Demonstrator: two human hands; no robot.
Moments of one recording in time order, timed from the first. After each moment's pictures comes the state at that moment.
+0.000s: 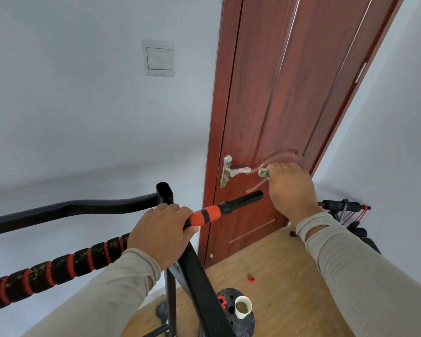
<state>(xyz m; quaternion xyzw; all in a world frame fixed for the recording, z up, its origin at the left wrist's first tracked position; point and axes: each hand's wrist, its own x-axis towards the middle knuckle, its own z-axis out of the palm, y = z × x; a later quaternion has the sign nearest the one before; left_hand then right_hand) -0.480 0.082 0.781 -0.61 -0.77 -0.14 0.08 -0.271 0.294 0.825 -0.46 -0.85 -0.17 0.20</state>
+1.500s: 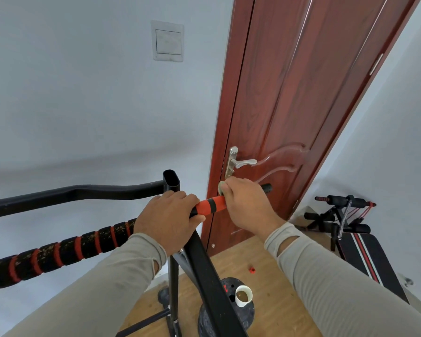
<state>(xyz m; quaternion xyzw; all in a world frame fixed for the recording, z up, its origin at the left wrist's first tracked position) -0.479 0.083 0.785 -0.60 -0.79 -0.12 0.06 -0.332 0.210 0.808 -0.31 -0.94 -0.02 0.14</state>
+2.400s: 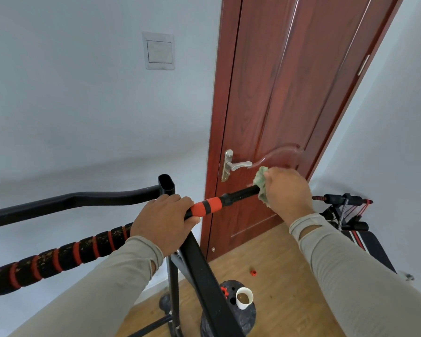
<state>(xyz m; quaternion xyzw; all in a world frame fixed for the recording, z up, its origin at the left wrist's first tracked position) -0.478 0.081 0.785 -0.61 -0.78 -0.13 0.07 -0.272 0.252 0.829 -0.48 -0.85 -0.12 0.17</state>
